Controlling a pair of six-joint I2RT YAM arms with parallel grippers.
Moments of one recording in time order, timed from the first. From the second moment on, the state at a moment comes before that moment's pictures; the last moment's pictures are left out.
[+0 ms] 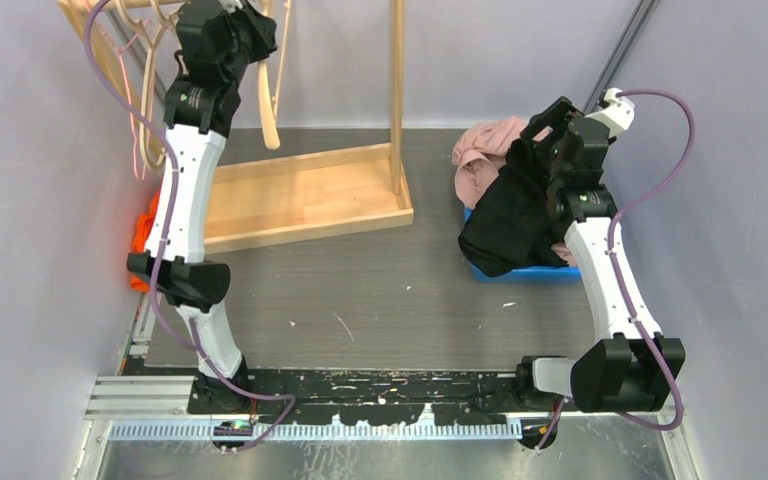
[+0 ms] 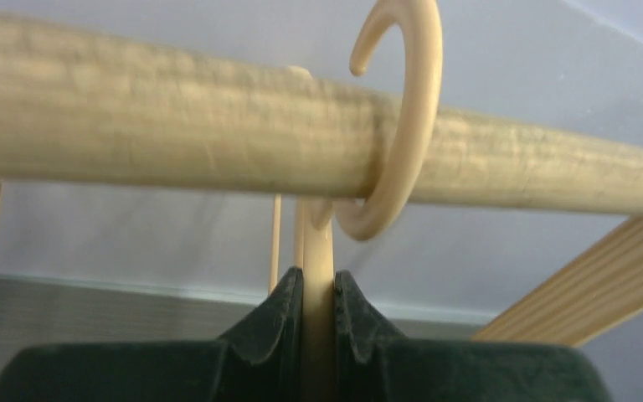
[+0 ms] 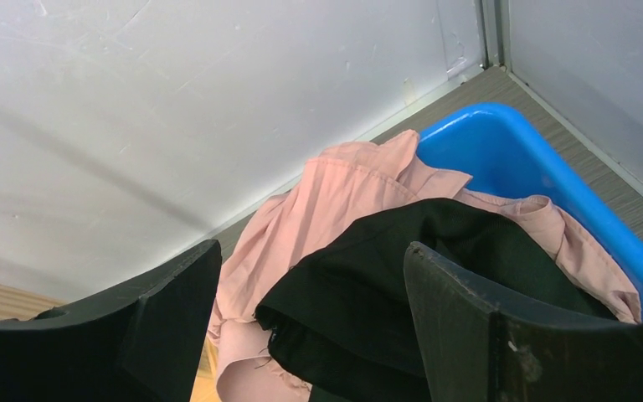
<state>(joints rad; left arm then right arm) -0.22 1.85 2.39 -0.48 -0.13 -0.37 -0.01 1.26 1.21 -0.10 0.26 0.52</state>
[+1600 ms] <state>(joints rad) -0.19 0.80 1.32 -0.56 0.06 -0.34 0.02 1.70 1.14 -0.04 -0.03 0.90</state>
